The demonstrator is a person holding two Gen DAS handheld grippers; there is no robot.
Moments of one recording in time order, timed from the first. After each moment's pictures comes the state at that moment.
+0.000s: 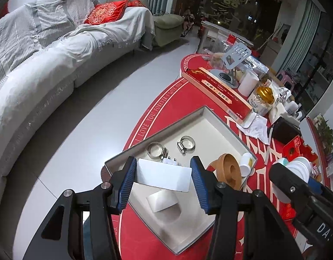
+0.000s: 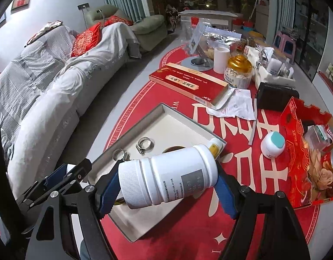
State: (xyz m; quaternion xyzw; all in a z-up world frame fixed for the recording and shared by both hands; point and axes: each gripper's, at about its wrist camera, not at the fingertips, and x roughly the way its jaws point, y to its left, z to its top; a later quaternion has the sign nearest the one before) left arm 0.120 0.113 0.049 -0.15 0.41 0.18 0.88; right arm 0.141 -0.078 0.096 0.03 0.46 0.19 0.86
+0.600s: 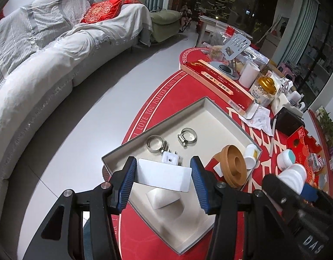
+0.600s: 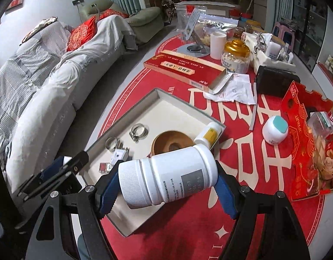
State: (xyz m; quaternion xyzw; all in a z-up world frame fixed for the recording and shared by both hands) left arm 0.122 0.108 0.033 -0.13 0.43 0.17 0.88; right arm 0.137 -0.080 0.067 0.03 0.49 0.19 0.85
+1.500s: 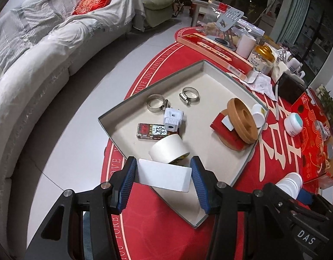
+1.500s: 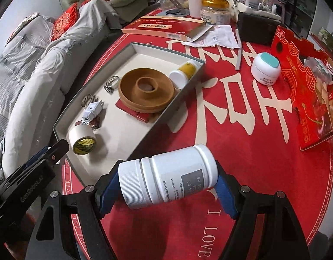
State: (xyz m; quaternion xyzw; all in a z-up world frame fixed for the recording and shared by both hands) left arm 0.088 0.093 -0.013 -0.11 0.47 0.15 0.86; right arm 0.098 -0.116 -0.003 0.05 0.56 0.16 0.81
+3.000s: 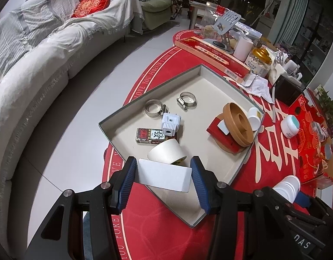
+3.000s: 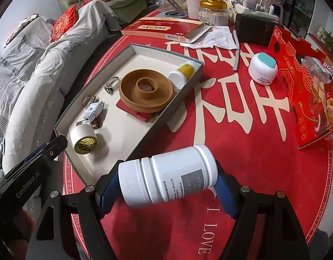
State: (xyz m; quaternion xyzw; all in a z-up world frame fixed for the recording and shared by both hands) left arm 0.088 0.090 -0.001 -0.10 0.47 0.15 0.87; right arm 0.094 -0.116 0.005 0.05 0.55 0.15 0.82
